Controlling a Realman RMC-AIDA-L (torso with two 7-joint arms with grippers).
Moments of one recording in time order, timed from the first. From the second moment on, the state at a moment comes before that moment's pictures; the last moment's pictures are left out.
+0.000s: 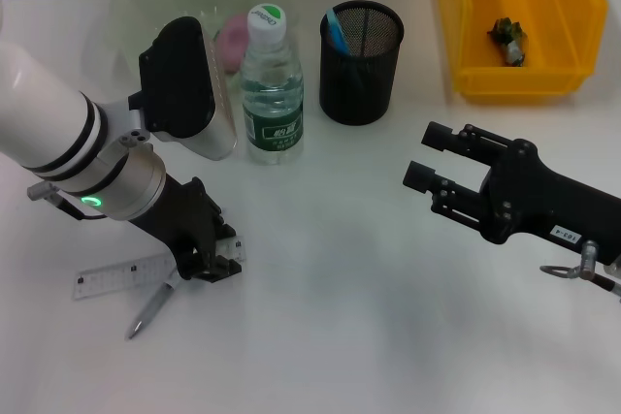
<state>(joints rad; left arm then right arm) -0.59 -2.08 1.52 1.16 2.49 1.44 -1.99 0.41 2.08 -0.80 -0.27 -1.56 -1.67 0.92</state>
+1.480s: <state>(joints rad) -0.33 -2.07 1.20 1.57 1.88 1.53 -1.84 0.38 2.08 -0.77 -0.23 -1.55 -1.62 0.89</state>
